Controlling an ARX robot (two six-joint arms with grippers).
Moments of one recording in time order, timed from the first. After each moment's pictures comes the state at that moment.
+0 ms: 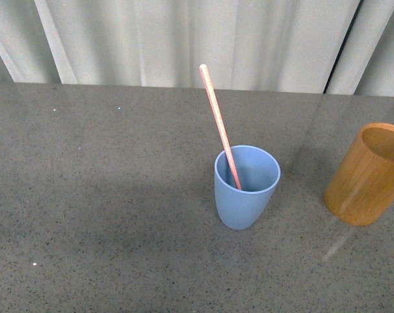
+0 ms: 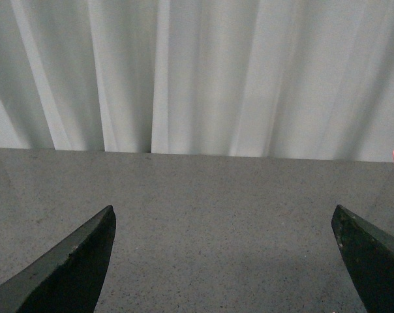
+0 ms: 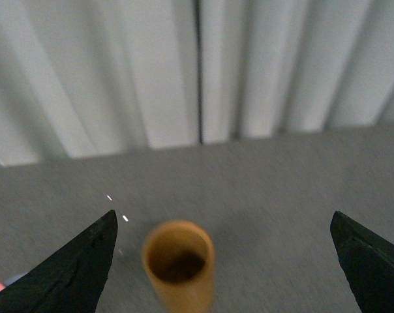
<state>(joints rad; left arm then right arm) 0.00 0.00 0.02 0.00 0.00 0.00 0.20 0.67 0.40 0.01 0.33 0.12</state>
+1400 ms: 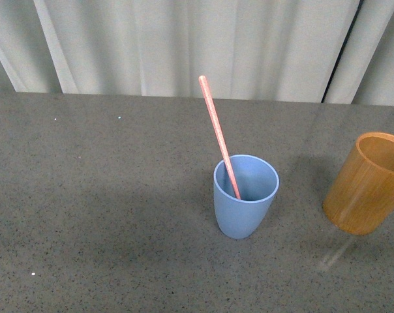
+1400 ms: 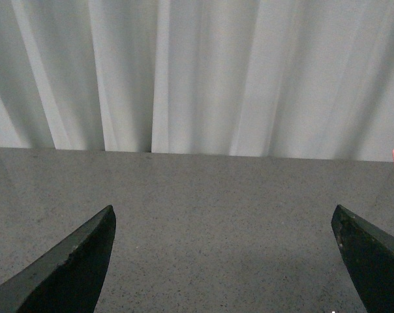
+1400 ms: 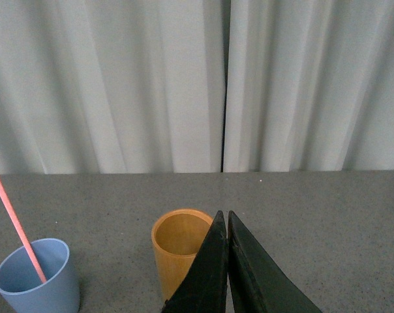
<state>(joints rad) 0.00 0.00 0.02 0.00 0.00 0.00 0.00 0.00 0.02 0.00 0.00 0.00</state>
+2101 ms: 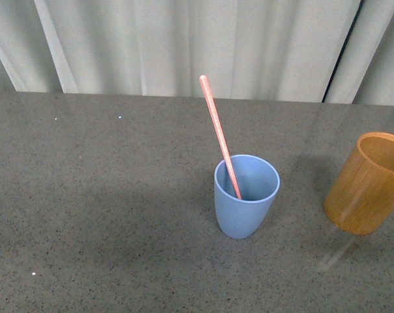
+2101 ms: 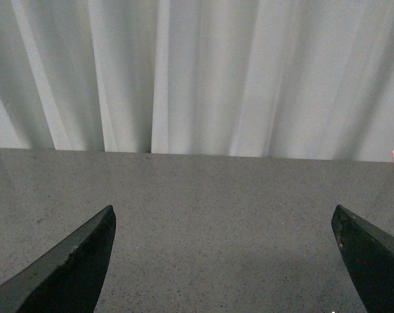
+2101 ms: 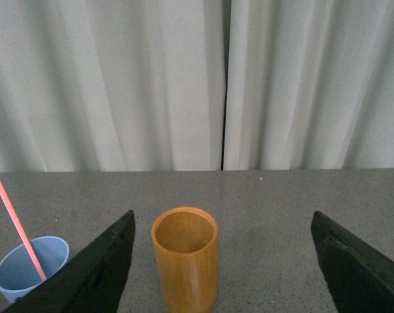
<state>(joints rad) 0.00 0.00 0.02 0.00 0.00 0.00 0.00 0.00 0.02 0.00 0.00 0.00</state>
